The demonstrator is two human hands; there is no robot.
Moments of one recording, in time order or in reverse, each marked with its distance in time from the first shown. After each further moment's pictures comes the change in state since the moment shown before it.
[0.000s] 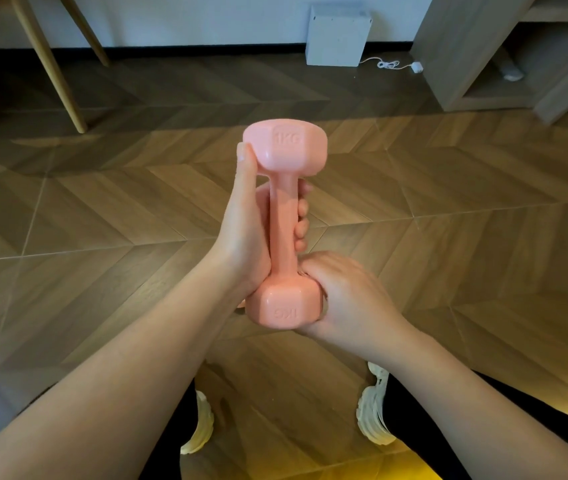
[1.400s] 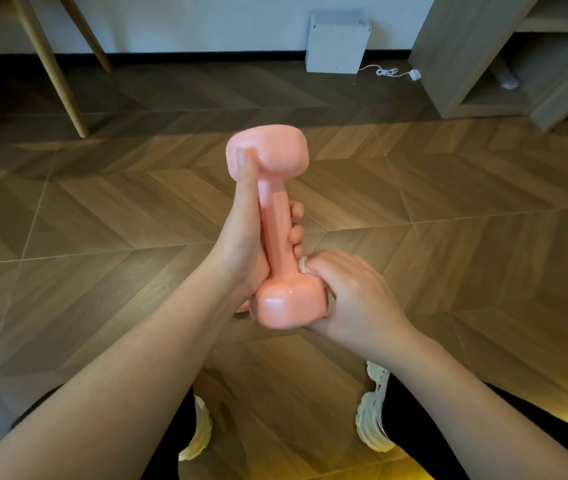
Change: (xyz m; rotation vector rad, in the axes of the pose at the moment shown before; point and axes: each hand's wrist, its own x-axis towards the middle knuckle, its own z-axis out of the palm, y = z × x) left_hand -0.001 0.001 -0.001 -0.055 0.089 -0.034; right_hand 0.000 0.007 0.000 -0.047 0.128 -0.058
